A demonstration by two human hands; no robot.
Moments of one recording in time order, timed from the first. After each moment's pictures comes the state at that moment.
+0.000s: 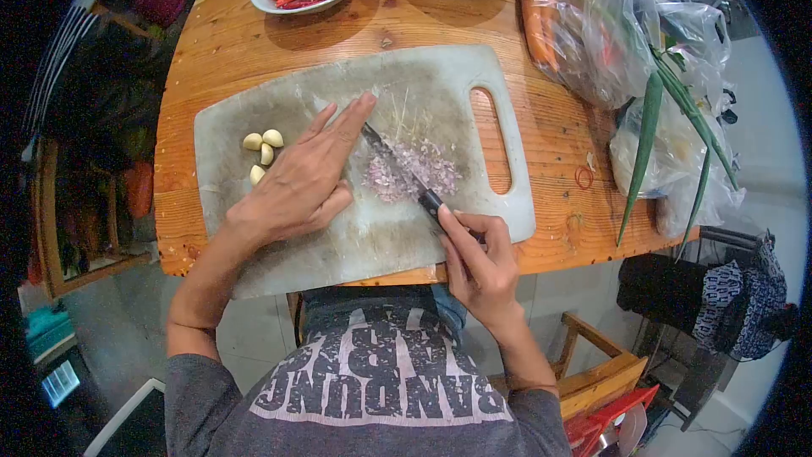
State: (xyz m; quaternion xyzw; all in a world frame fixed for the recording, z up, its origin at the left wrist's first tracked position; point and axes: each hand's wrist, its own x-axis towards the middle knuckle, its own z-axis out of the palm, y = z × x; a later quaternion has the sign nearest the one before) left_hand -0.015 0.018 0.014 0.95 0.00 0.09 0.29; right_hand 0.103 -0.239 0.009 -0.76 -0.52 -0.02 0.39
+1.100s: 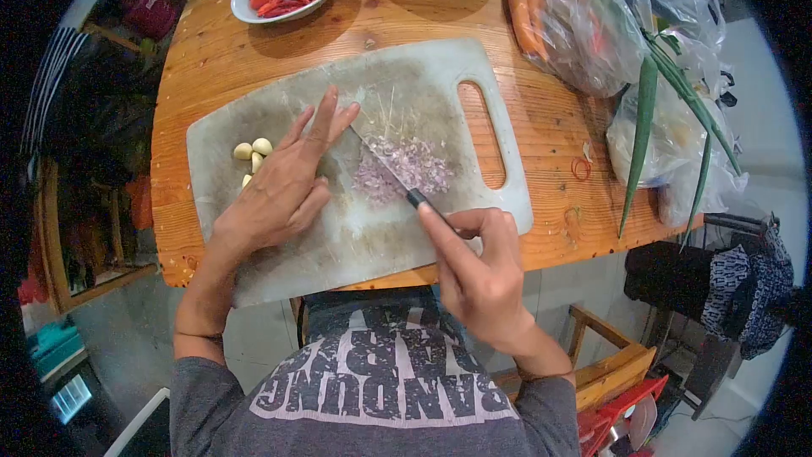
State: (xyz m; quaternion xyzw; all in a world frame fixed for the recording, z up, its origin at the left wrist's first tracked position) left_hand -0.017 0.024 0.018 0.95 0.00 0.11 0.31; right_hand 0.104 -0.231 0.048 -0.77 -0.54 0.00 0.34
